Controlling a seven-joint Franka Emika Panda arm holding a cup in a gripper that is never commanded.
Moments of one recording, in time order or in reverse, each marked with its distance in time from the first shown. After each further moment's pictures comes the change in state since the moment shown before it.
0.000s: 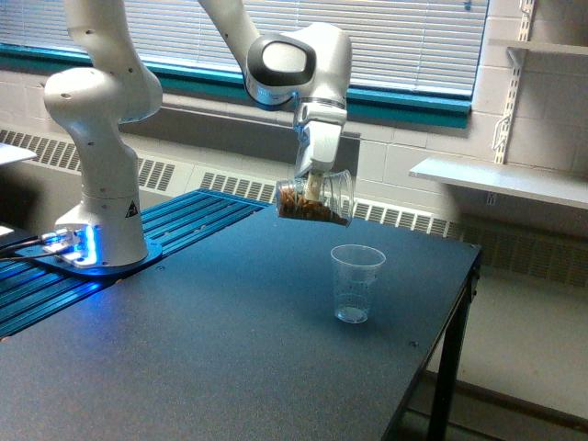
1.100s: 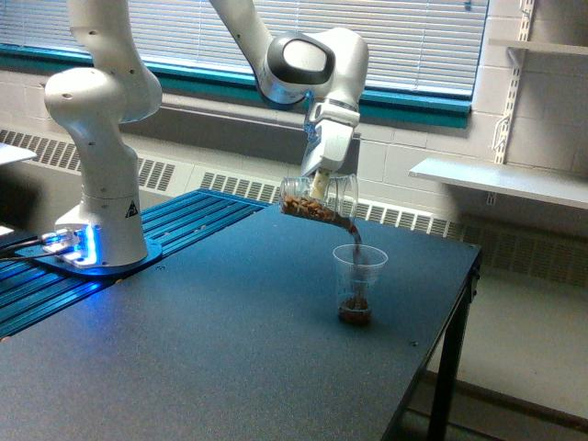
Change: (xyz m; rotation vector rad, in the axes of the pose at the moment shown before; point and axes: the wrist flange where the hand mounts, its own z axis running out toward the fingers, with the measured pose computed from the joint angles) arm 0.009 -0.016 -0.002 -0.100 -0.044 -0.028
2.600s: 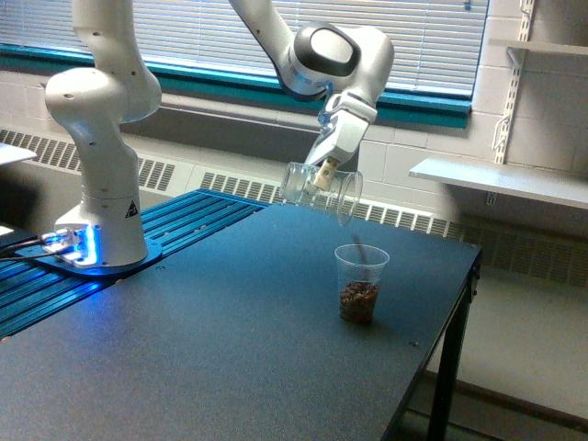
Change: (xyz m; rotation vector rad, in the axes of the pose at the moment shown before) arm 0.017 -0.008 -0.015 -0.136 -0.107 -0.046
